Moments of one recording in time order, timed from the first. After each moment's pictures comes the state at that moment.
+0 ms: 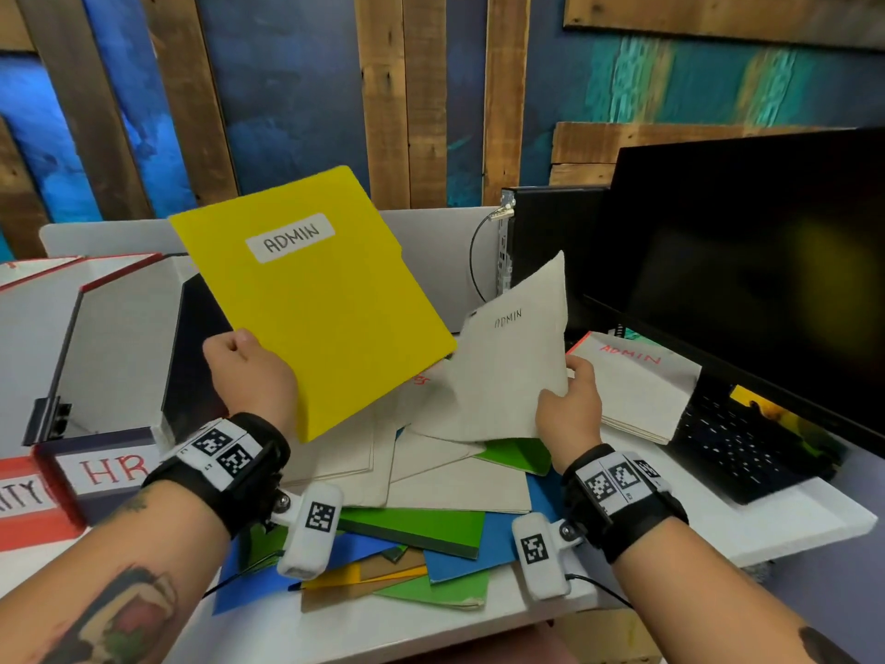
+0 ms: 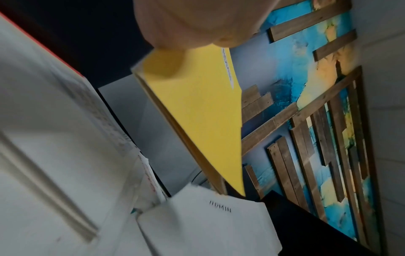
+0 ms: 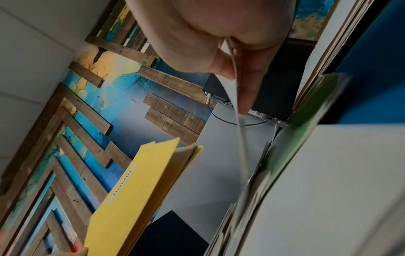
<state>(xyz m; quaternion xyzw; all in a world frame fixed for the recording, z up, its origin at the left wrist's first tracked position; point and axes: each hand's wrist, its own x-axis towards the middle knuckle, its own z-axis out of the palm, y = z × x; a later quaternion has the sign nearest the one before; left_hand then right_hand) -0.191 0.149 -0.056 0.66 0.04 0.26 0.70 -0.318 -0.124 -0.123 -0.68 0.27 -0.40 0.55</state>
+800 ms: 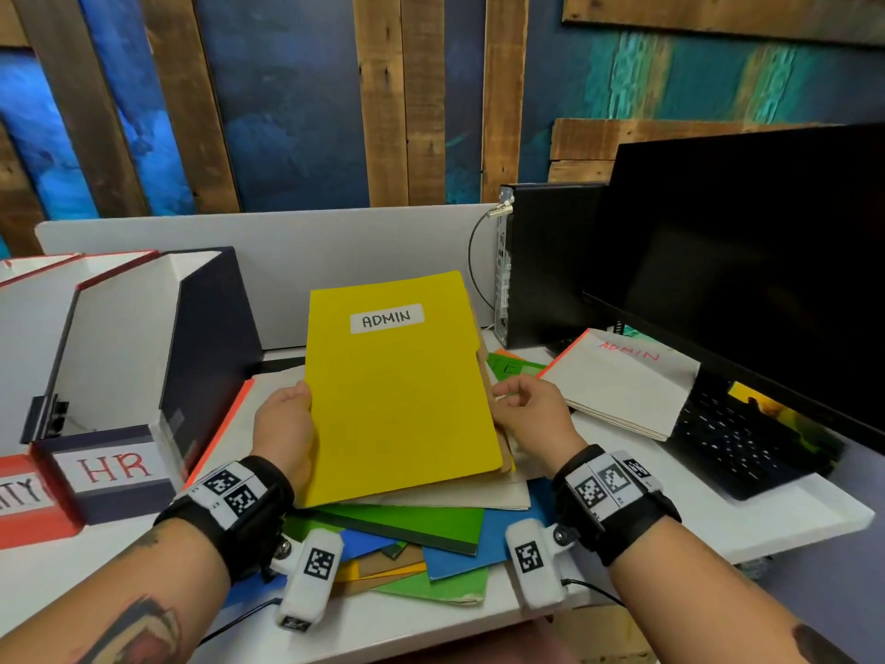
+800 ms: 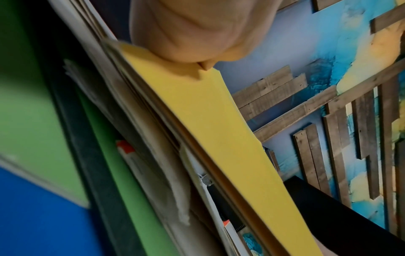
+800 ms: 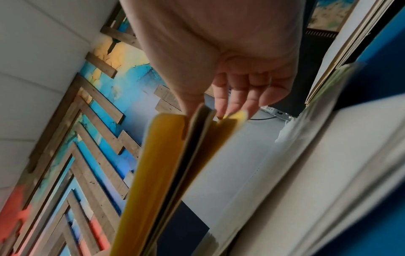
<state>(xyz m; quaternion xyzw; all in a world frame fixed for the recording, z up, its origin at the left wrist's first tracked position) -0.195 0.148 -0.105 0.69 0.07 -0.05 0.72 -0.312 -0.108 -0.124 -0.76 0.16 -0.25 0.58</state>
